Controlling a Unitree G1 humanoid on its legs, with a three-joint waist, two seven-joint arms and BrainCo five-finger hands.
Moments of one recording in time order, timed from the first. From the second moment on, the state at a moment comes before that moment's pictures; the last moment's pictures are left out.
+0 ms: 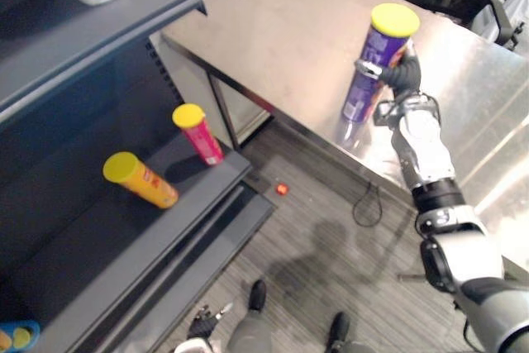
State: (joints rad) left arm 0.08 0.12 0.16 1.00 -0.12 -0.10 0.04; right arm -0.95 -0.25 0.01 0.64 0.24 -0.09 -0.13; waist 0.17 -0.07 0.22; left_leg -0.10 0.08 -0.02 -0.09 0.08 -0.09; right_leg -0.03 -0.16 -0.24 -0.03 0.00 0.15
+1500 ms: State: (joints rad) left arm 0.16 0.12 0.24 1.03 -0.06 -0.08 0.05; right arm -0.19 -0.22 -0.13 -0.23 0.27 -0.16 -0.04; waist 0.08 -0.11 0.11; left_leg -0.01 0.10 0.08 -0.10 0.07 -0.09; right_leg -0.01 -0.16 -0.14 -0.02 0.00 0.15
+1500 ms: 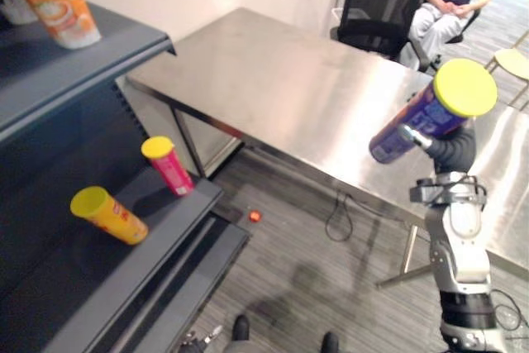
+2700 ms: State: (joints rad) left arm 0.21 0.04 0.43 1.04 -0.10 -0.04 0.02; right arm -0.10 -0.11 -0.27 -0.18 0.24 -0.18 -0.10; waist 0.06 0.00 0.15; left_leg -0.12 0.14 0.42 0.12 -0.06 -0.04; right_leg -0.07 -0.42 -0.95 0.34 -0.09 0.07
